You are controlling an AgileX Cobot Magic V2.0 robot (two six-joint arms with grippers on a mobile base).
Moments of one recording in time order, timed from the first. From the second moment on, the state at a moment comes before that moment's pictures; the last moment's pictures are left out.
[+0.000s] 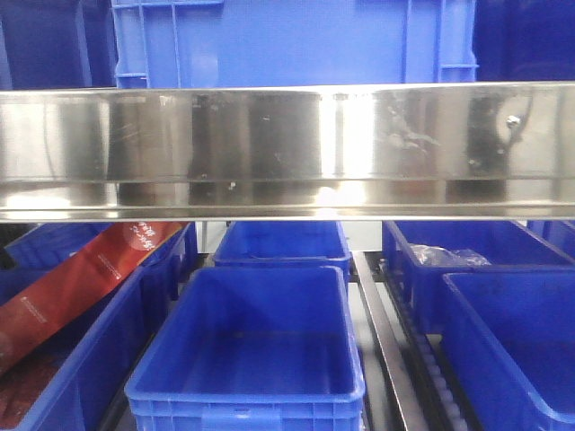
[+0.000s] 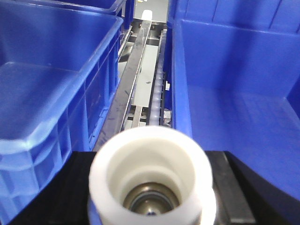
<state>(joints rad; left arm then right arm) 0.11 1.19 -1.53 -0.15 1.02 0.18 0.06 1.10 -1.37 0.10 0.73 -0.15</state>
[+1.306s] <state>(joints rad) 0.11 1.19 -1.53 -0.15 1.01 0.18 0.06 1.10 -1.37 0.10 0.73 -0.15</state>
